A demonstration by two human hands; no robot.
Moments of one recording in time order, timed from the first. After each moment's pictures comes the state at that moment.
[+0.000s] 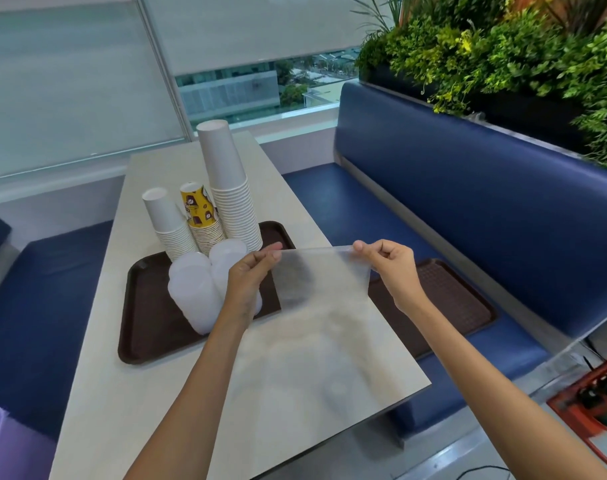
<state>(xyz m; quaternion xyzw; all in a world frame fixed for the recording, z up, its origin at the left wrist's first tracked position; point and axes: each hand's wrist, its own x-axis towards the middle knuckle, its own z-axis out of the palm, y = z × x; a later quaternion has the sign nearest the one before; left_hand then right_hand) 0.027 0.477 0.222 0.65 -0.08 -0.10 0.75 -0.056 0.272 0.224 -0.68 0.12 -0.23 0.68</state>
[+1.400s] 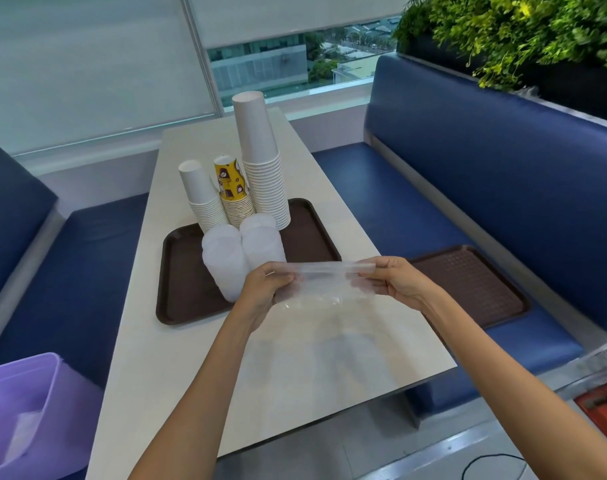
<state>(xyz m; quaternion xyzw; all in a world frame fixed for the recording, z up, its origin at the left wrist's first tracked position) 0.008 0.522 0.192 0.68 0.00 -0.21 0.71 -0.047 0.285 0.183 -0.62 0.14 0.11 0.77</state>
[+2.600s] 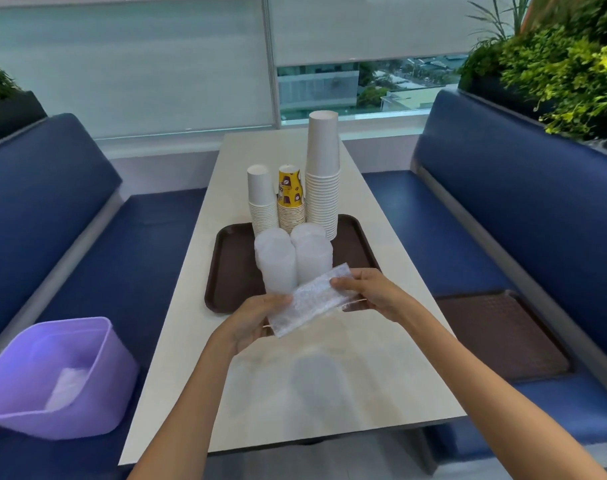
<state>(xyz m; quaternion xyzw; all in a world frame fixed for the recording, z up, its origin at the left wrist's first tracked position) -0.011 0.623 0.190 0.68 0.05 -0.28 0.68 -0.016 0.393 0.215 -0.72 0.07 0.17 0.67</state>
